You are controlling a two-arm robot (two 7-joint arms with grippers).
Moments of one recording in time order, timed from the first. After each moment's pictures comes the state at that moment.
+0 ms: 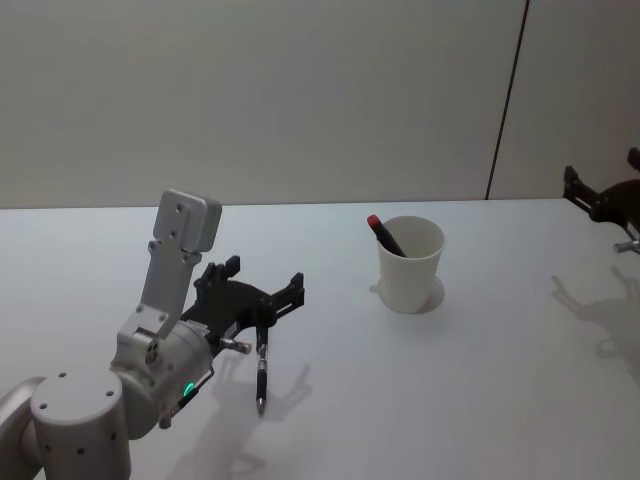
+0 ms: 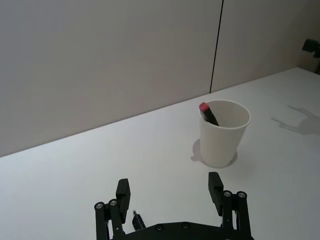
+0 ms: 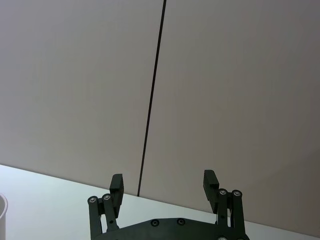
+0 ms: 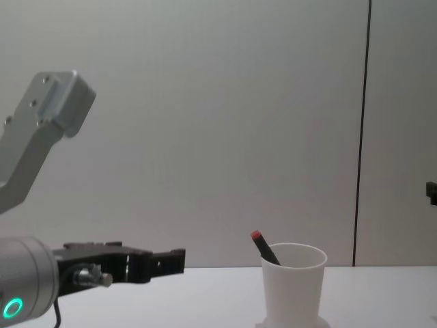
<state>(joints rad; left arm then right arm) -0.12 0.45 0.40 -1.73 -0.49 0.33 0.03 0.38 0.18 0.05 -1.11 -0.01 -0.16 0.32</state>
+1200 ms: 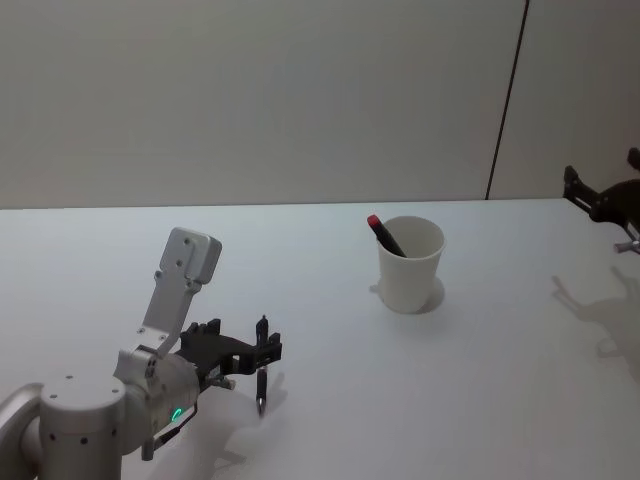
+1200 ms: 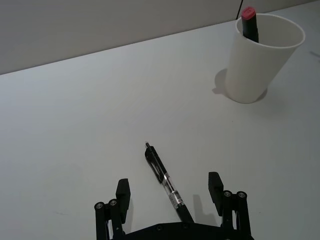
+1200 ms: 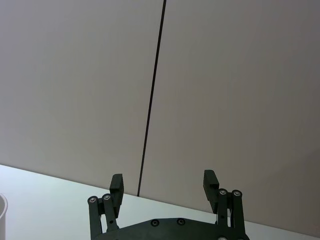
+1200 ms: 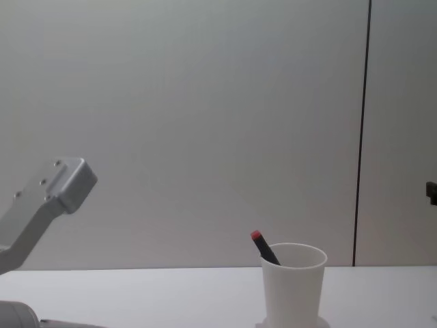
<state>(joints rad) -0.13 0.44 0.38 -1.64 -0.52 0.54 0.05 0.38 0.18 0.05 -1.11 -0.01 -0.16 0.32</state>
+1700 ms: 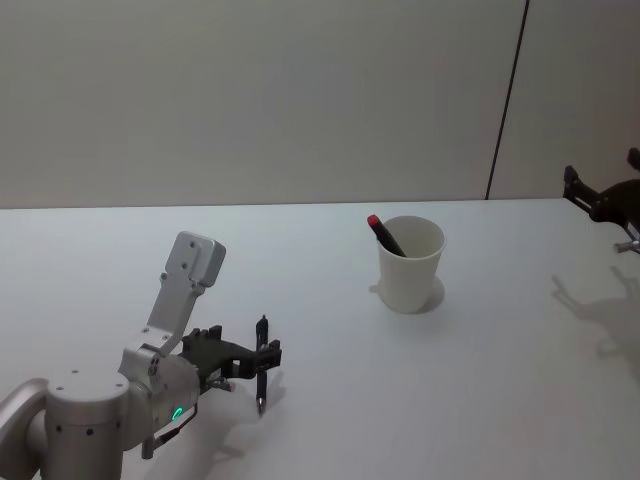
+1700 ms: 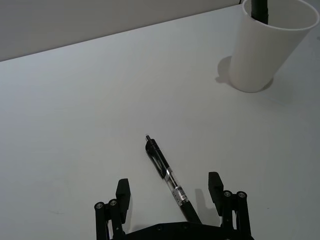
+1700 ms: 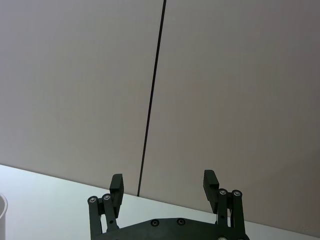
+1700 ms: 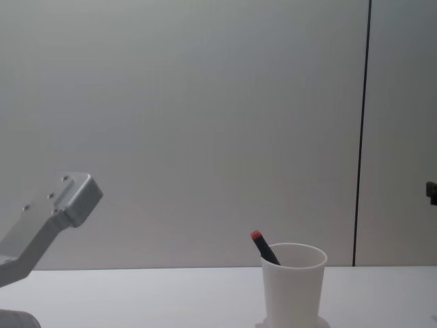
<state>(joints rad) -0.16 0.42 0.38 -1.57 -0.49 0.57 0.00 0.38 0.18 0.05 -1.11 -0.01 -0.16 0.32</state>
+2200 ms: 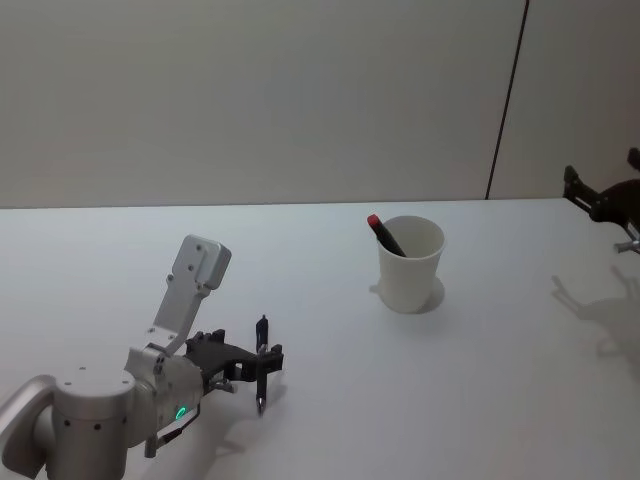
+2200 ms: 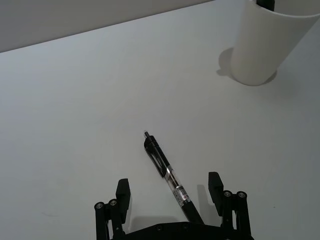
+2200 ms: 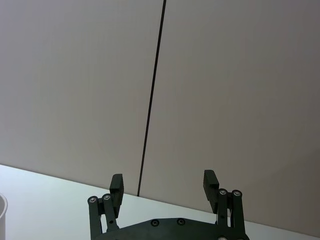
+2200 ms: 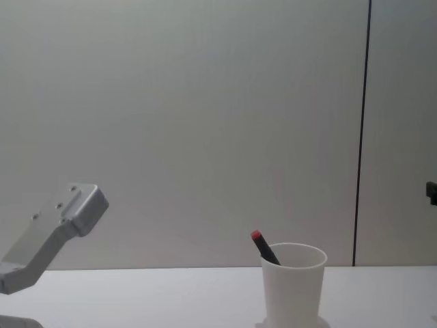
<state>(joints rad) -0.18 0.40 0.39 -1.52 -0.46 0.57 -0.04 0.38 0.18 0.05 -1.11 -0.01 -0.16 0.32</state>
